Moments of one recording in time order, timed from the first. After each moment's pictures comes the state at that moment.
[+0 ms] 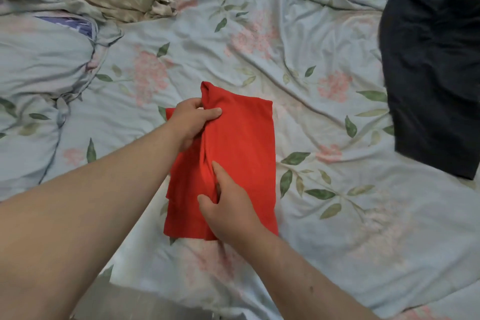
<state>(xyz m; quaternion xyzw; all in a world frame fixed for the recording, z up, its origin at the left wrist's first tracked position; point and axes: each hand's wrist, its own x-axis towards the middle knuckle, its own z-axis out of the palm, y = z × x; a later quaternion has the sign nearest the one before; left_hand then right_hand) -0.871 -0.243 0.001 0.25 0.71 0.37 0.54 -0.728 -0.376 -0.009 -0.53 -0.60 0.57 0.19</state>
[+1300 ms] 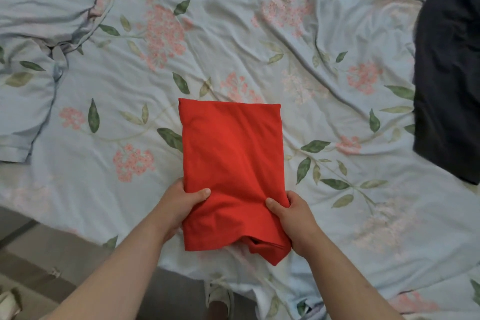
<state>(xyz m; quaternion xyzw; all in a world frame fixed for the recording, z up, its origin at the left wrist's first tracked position) -0.899 -0.444 -0.066 0.14 0.72 0.31 0.60 -0.649 -0.400 -0.066 -0.69 -0.33 0.64 0.08</state>
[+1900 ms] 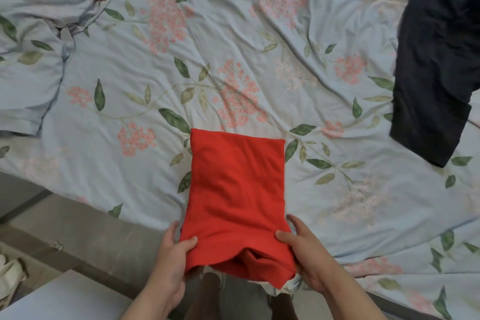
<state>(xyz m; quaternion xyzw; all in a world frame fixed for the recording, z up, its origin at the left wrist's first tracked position) -0.824 -0.572 -0.013 -0.16 0.74 0.36 0.55 -0.587 -0.483 -0.023 -0.67 -0.16 0.72 0.06</state>
